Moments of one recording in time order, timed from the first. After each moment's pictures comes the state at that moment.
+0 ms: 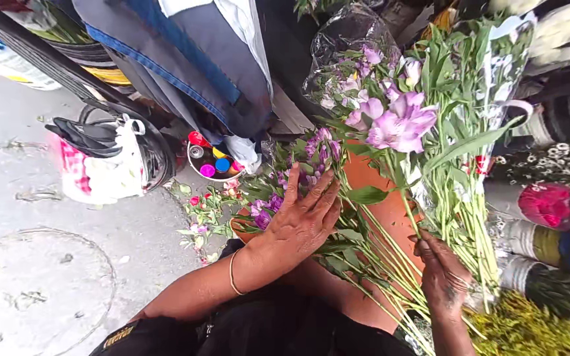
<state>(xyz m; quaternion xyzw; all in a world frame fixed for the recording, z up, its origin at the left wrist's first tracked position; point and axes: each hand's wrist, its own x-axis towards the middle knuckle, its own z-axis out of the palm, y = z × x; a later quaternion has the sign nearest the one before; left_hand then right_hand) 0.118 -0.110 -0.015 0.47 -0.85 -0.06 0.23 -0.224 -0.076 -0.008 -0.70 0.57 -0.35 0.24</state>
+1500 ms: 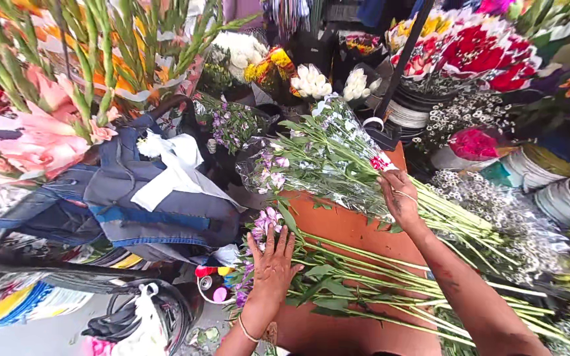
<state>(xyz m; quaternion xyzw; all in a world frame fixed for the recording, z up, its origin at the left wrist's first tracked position) 0.081 -0.123 -0.006 0.50 -0.87 0.02 0.03 -0.291 -0.183 0.013 -0.64 0.68 -0.37 -0.07</state>
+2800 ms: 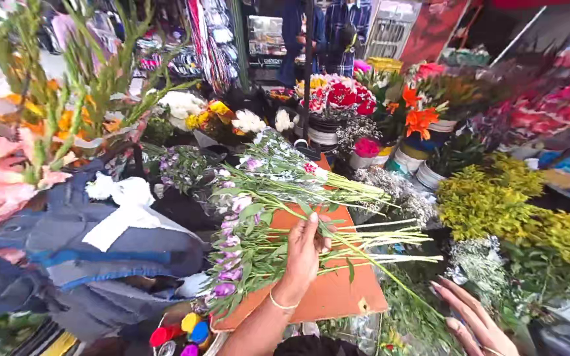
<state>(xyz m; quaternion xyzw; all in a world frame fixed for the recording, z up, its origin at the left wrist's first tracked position) -0.002 -0.009 0.124 0.15 -0.42 -0.78 0.45 -0.177 0.286 0.078 -0.51 0.78 -0.37 0.01</state>
